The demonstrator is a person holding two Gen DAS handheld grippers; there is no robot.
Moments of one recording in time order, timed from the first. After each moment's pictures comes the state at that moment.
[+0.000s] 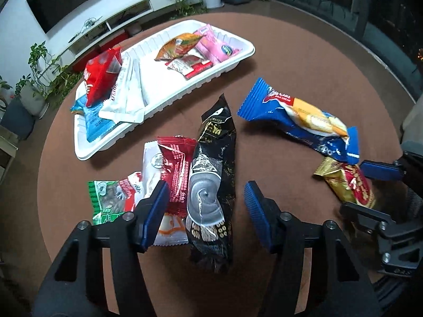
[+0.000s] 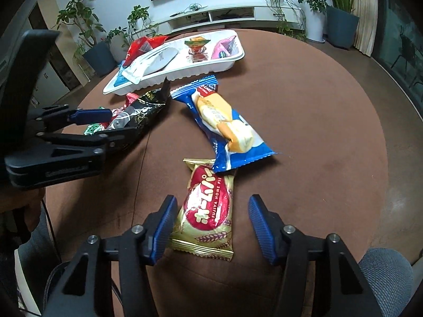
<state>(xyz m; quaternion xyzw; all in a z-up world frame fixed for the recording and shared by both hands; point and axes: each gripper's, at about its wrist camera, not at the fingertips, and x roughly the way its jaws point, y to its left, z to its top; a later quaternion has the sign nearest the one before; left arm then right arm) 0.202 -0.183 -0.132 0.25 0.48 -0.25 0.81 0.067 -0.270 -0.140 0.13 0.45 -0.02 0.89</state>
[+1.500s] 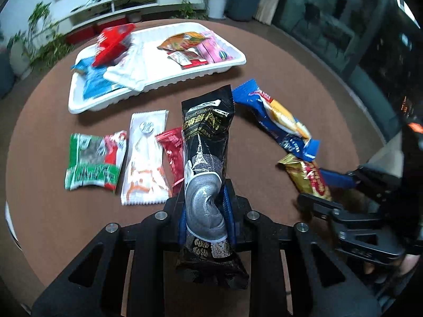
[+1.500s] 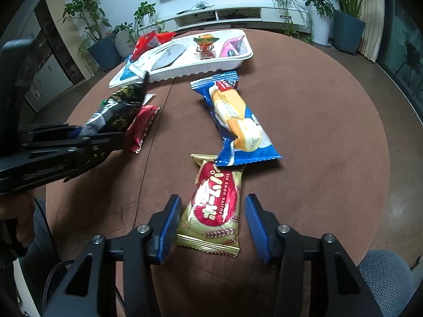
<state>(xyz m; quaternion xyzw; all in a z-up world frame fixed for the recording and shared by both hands) 0.173 -0.137 -0.115 0.08 0.49 -0.30 0.81 0.068 -0.258 -0.141 0.10 0.45 -0.01 0.89</state>
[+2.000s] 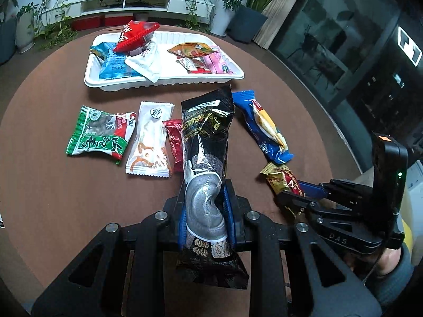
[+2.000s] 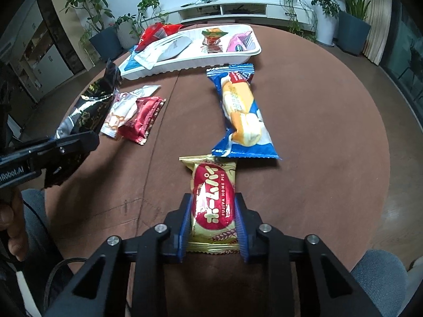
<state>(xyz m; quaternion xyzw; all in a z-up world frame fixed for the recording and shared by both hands) 0.141 -0.097 -0.105 -0.01 0.48 -0.32 0.82 0.067 -0.251 -0.137 0.10 0.47 0.00 0.88</state>
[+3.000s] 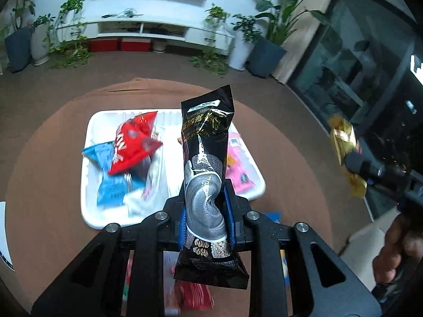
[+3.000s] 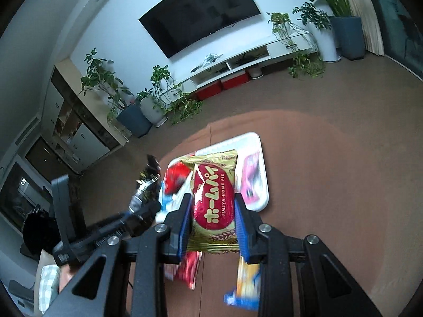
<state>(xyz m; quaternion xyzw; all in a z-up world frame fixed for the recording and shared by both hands) 0.288 -0.157 -0.034 -0.04 0.43 -0.26 0.86 0.183 -0.347 0.005 0.24 0.32 0.05 0.92</state>
